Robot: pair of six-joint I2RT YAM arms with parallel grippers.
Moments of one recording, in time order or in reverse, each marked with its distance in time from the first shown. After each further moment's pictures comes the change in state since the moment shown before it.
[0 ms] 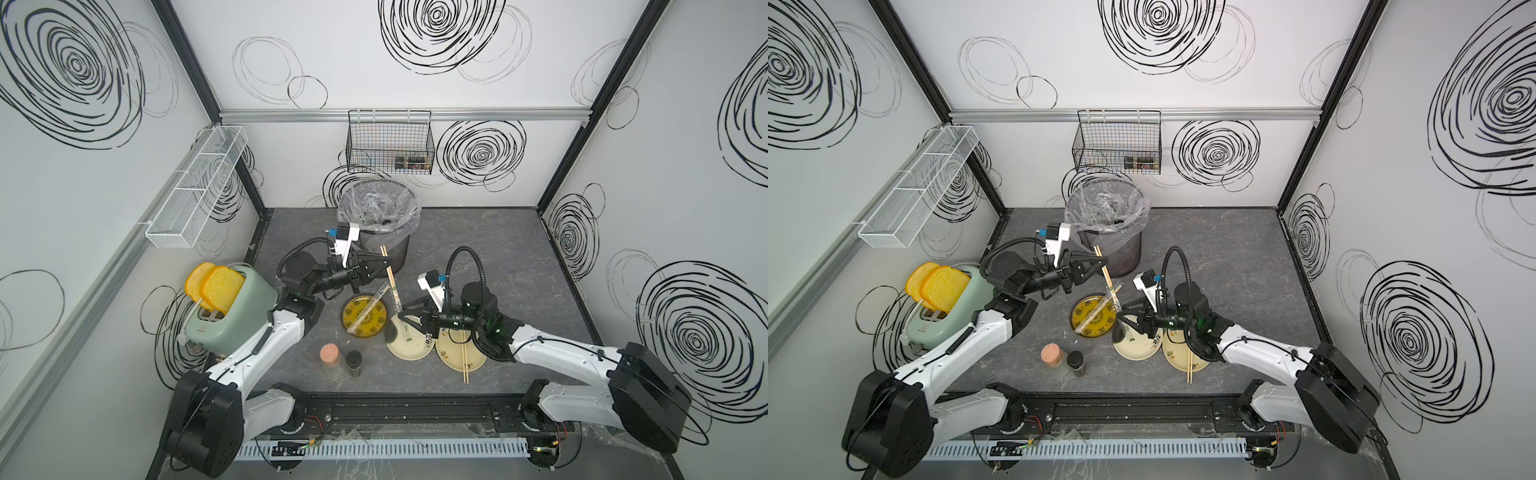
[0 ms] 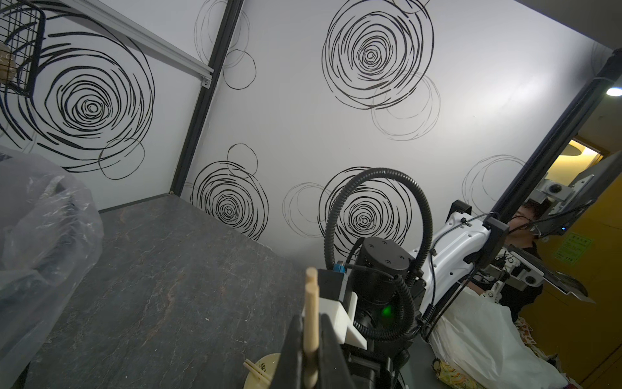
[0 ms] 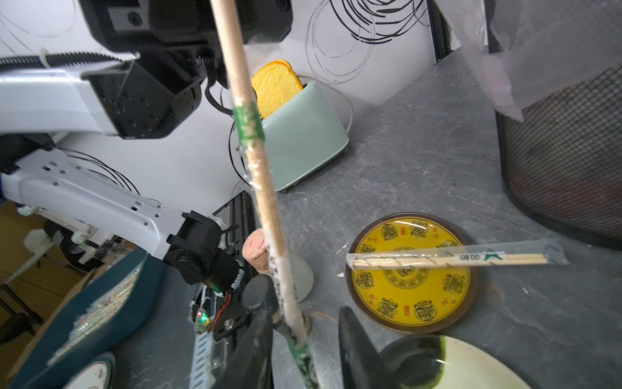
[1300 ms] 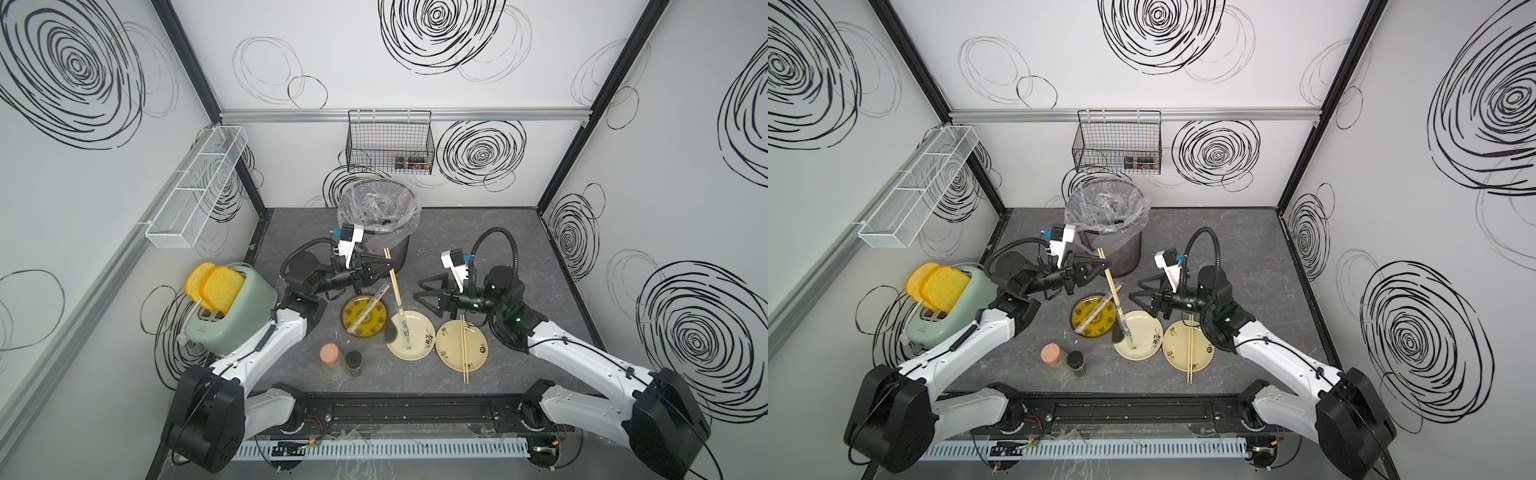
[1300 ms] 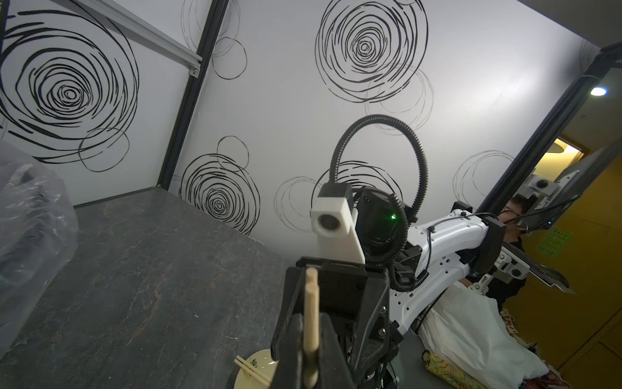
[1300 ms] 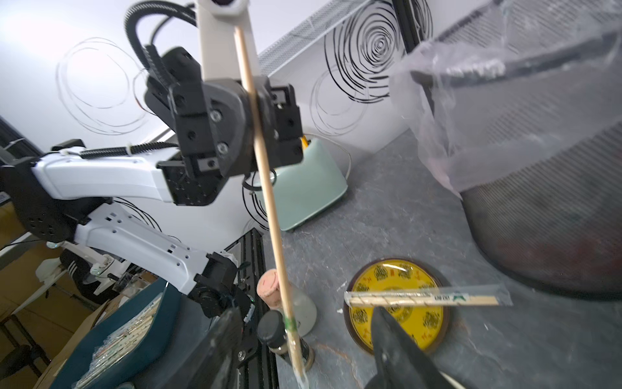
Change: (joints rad) left arm -0.030 0.024 0.000 0.021 0.021 -0.014; right arm -0.176 -0.112 0.129 -0.077 -0.180 0.062
